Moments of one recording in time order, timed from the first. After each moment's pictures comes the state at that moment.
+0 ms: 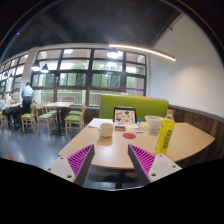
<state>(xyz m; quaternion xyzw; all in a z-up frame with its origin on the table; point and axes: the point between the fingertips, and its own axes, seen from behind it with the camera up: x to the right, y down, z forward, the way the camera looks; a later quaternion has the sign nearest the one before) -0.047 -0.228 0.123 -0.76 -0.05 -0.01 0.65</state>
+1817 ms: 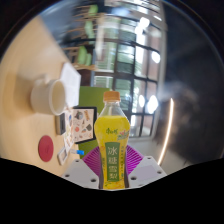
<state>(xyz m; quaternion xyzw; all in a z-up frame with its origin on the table) 0.020 0.113 0.212 -0.47 -0.47 -0.55 0.50</state>
